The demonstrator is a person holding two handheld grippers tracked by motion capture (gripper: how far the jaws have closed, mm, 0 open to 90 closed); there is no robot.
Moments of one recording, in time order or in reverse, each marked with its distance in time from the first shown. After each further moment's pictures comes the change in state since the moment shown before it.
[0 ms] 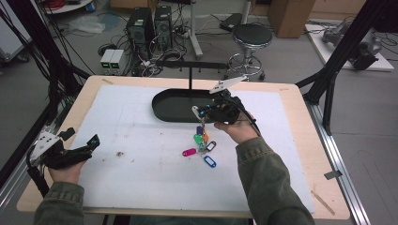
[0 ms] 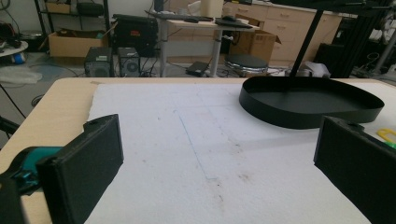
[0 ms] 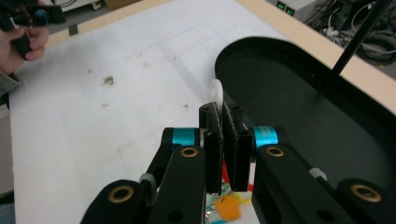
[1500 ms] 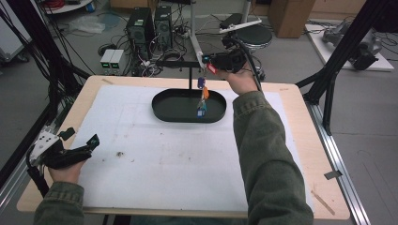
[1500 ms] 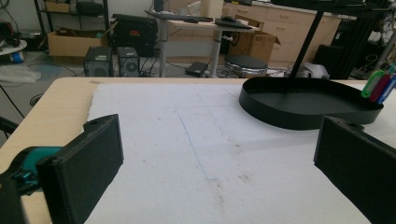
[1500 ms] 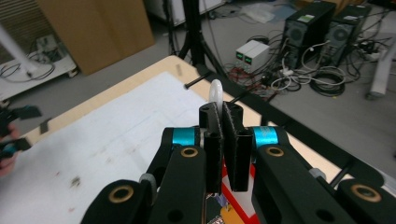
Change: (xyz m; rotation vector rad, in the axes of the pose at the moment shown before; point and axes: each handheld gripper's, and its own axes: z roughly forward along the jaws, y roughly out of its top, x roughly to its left) left arm 0.002 0.000 0.000 -0.001 -0.004 -0.008; right arm -0.065 0.102 -0.028 -0.166 -0.112 0.126
